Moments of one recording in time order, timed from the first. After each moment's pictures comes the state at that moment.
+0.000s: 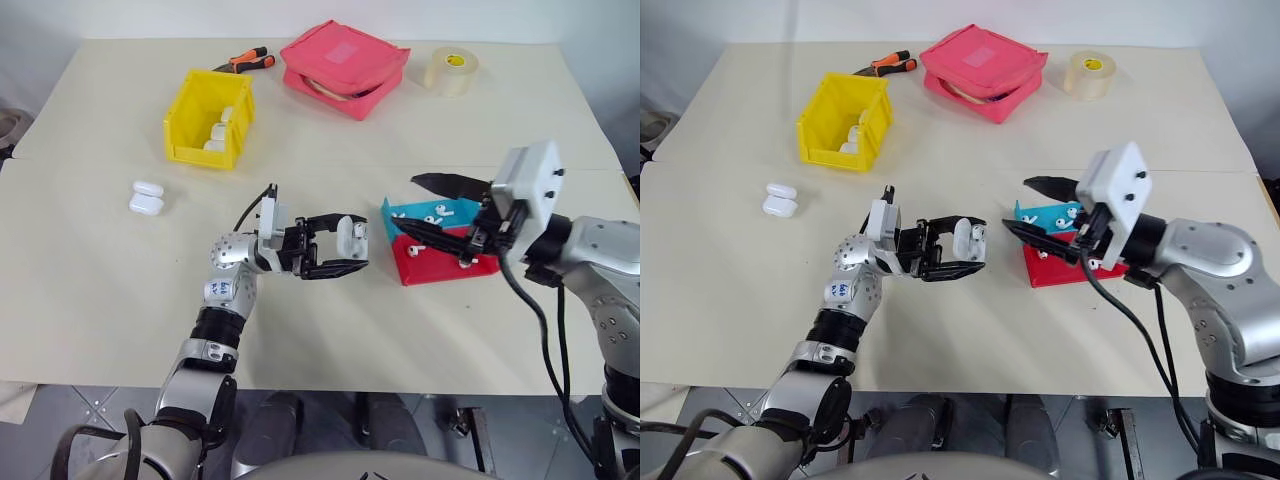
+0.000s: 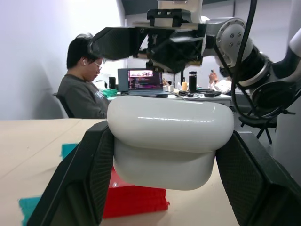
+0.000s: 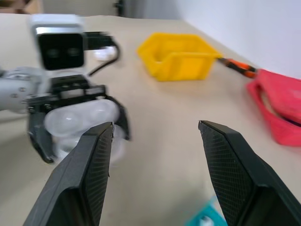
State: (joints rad) left arm -0.63 0.11 -0.01 0.53 -0.46 -0.21 -1.41; right arm -0.28 -0.77 -0.25 -0.59 0.64 0.66 0.76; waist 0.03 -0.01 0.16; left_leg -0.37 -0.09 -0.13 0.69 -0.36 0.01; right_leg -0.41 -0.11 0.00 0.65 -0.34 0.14
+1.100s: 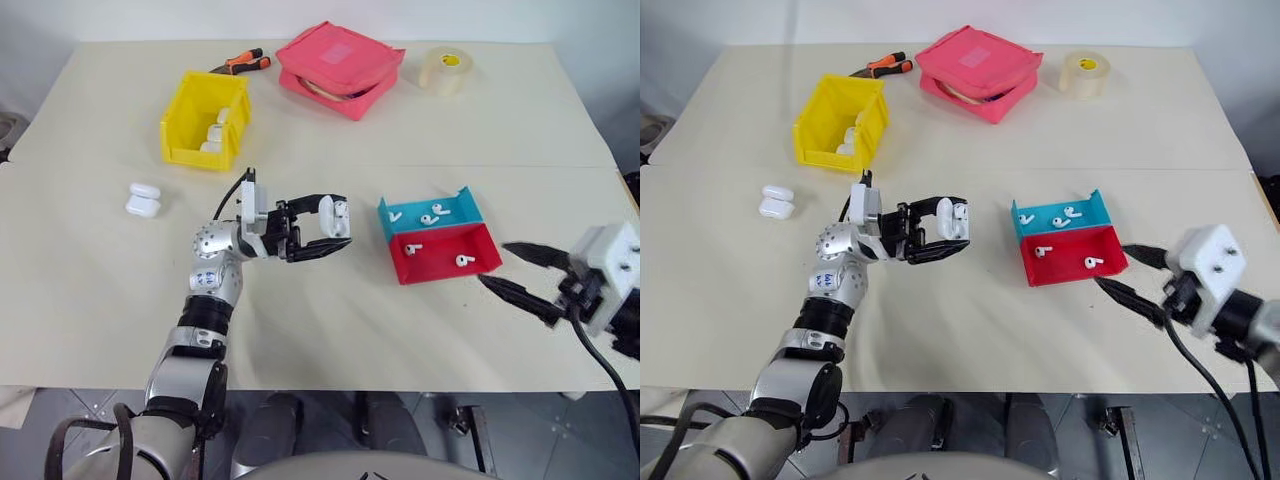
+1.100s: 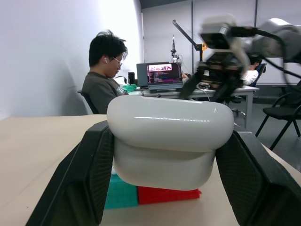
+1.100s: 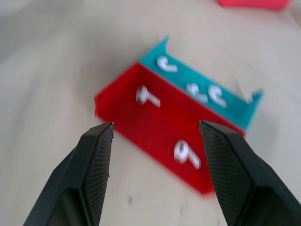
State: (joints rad) left arm -0.65 0.17 0.04 0.55 -0.47 -0.24 -1.37; right arm 0.10 -0.92 -0.47 -0.55 0.59 0.59 0.86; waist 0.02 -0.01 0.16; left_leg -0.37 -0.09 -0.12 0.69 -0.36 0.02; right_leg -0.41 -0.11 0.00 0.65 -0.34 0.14
